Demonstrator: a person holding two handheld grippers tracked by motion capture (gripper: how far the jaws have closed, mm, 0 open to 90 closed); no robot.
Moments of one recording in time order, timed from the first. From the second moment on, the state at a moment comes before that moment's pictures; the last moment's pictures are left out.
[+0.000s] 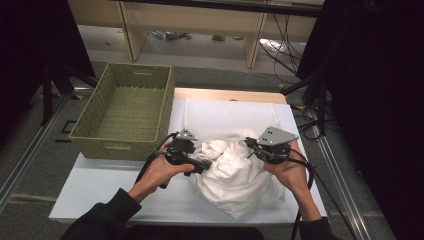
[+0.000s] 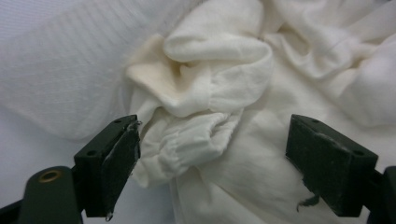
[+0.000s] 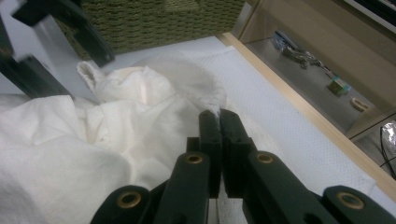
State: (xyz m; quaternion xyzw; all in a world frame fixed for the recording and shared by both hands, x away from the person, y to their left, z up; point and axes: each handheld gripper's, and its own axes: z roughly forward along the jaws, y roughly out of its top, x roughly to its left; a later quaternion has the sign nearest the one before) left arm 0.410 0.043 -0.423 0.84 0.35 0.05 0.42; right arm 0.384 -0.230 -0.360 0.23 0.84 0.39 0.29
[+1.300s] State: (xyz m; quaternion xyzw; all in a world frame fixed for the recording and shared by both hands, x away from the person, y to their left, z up) left arm 0.375 0.019 -0.399 0.85 0.28 0.02 0.45; right arm 0.379 -0.237 -0.353 0.23 0.84 0.40 0.29
